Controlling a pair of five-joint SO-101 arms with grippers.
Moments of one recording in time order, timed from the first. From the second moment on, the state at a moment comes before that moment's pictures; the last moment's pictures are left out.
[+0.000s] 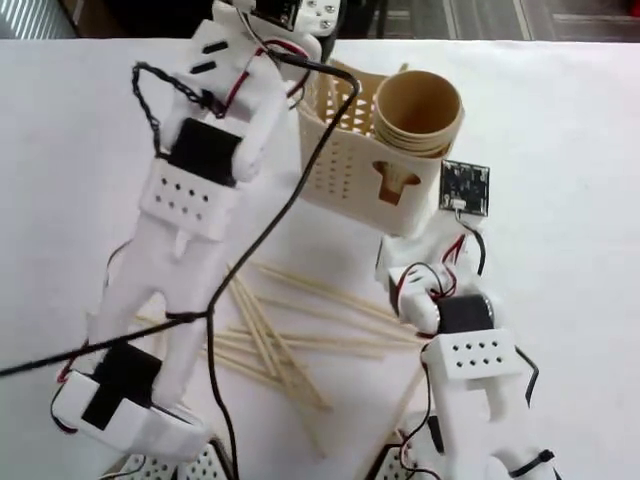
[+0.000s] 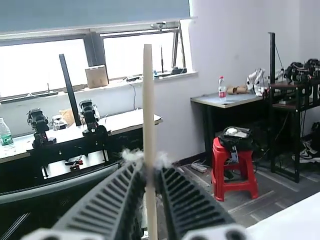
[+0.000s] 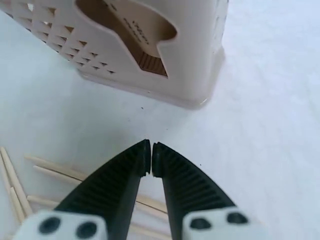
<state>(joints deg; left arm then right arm) 19.2 -1.0 -19.3 20.1 -7.1 -10.5 -50.2 60.9 45.0 -13.5</state>
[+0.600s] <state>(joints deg) 19.2 -0.9 3.0 13.1 -4.7 -10.5 -50.2 61.2 43.7 -13.5</state>
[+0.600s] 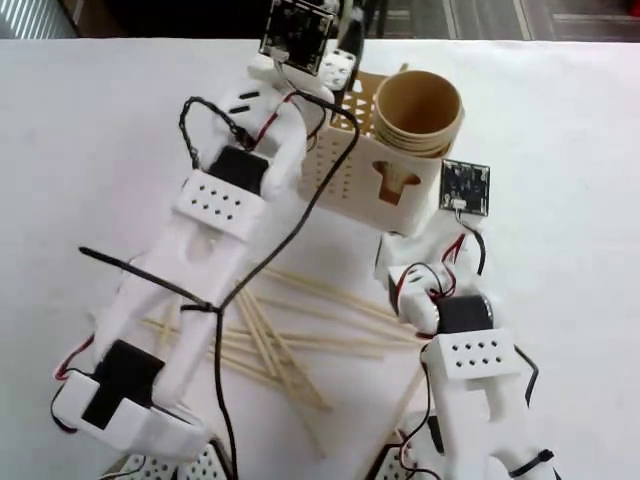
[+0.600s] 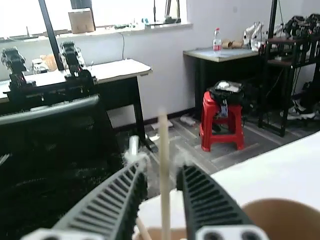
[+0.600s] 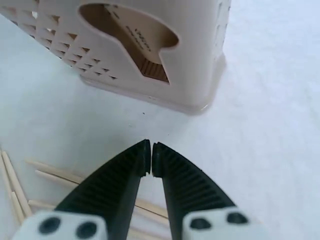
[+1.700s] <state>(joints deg) 1.7 -18.0 2.6 89.7 -4.7 -10.5 -50.2 61.5 43.7 -13.5</state>
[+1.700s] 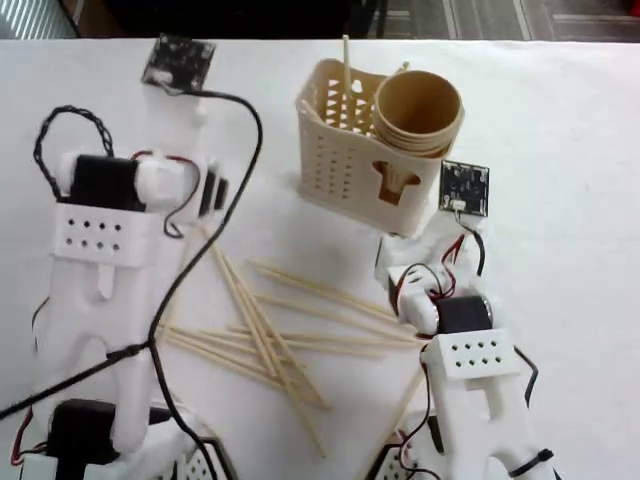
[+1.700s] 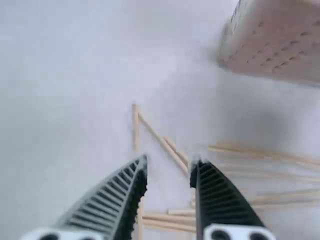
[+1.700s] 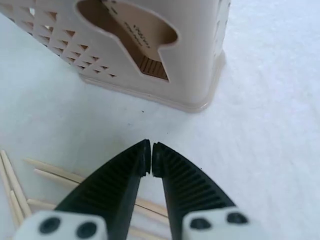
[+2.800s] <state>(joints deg) 11.8 -18.0 50.5 63.7 1.4 -10.5 -50.2 62.4 43.5 -13.5</state>
